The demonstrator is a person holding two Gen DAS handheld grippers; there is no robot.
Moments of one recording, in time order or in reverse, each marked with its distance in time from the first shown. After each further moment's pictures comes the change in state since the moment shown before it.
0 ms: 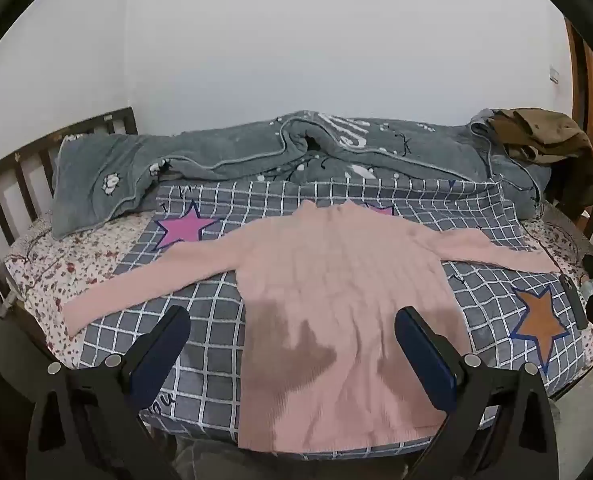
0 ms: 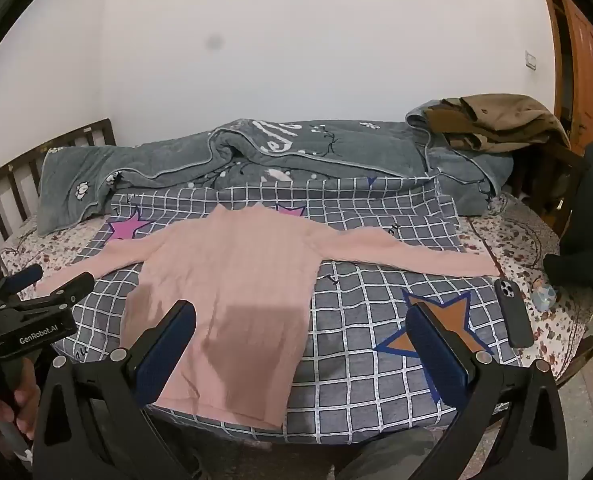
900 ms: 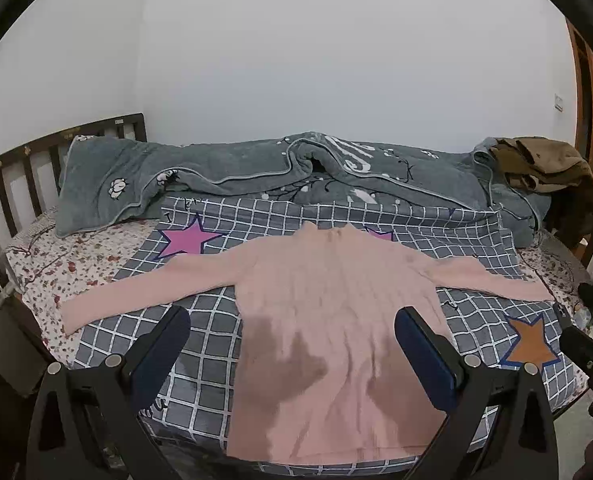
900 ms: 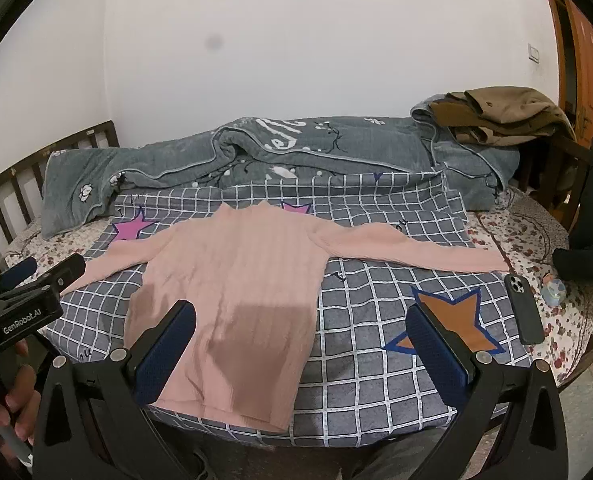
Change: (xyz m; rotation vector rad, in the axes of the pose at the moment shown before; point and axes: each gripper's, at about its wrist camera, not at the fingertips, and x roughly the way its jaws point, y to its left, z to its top) left arm -0.013 0.003 0.005 -0.051 -0.096 0.004; right arm 0.010 -0.001 -0.004 0.021 0.001 0.027
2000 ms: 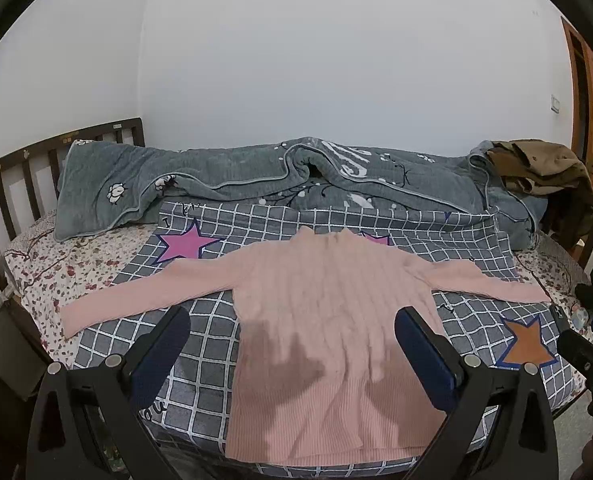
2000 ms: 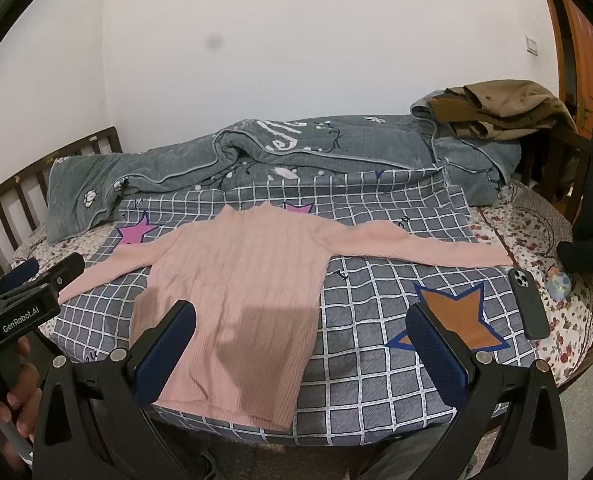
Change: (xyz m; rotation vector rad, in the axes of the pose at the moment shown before) left arm -0.003 -0.003 -0.001 -0.001 -0.017 -0.011; right arm -0.002 -0.006 0.000 0.022 0.001 0.021
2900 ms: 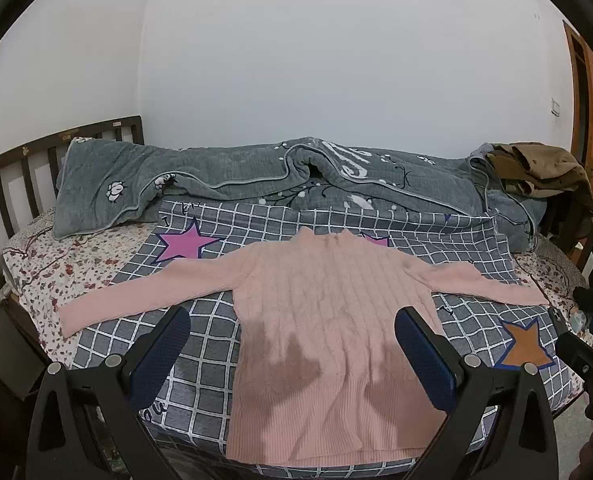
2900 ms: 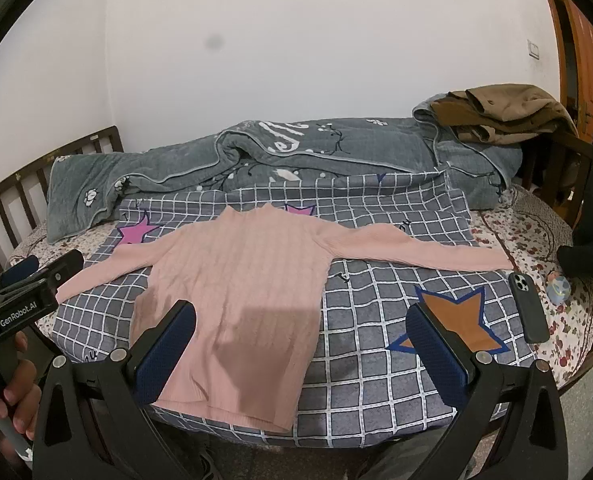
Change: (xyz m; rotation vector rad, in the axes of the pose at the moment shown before) left arm -0.001 0.002 0.000 -0.008 -0.001 -0.006; right arm 0.001 0.002 0.001 -0.007 -0.005 0.000
